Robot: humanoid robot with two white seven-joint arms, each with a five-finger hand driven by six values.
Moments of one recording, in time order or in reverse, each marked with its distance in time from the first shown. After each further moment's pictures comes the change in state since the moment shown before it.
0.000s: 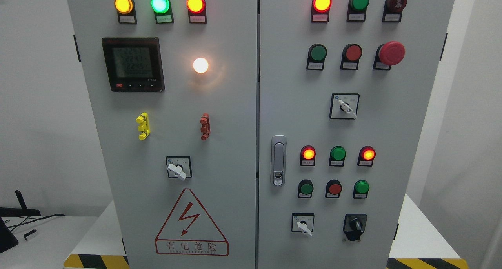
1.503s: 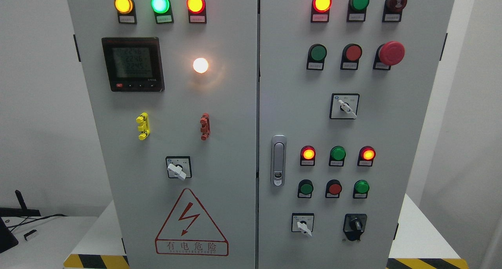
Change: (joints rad) left arm 0.000 0.000 0.000 0.000 0.000 0.000 0.000; right arm 0.057 0.000 0.008 -0.137 0.000 -0.004 0.015
